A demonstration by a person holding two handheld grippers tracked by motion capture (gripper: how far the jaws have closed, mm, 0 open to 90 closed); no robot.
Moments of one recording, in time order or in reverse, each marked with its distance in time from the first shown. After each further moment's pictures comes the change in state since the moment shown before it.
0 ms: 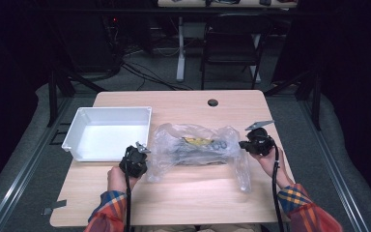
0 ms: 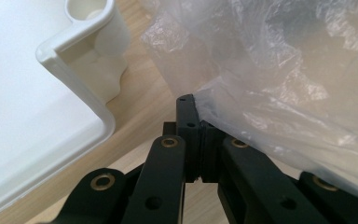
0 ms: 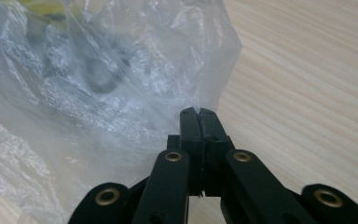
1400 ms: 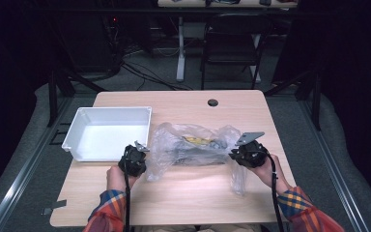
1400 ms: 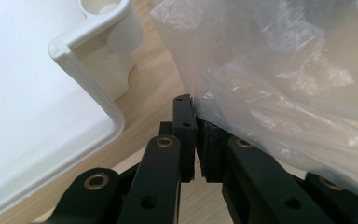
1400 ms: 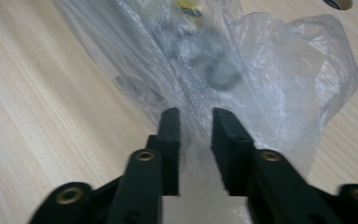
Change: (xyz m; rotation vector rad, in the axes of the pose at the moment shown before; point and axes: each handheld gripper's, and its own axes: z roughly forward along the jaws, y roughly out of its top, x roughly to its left) left arm 0.006 -0.001 0.002 0.006 0.005 -0.014; right arm 0.051 -0.005 -0.023 -0.030 0.053 -0.274
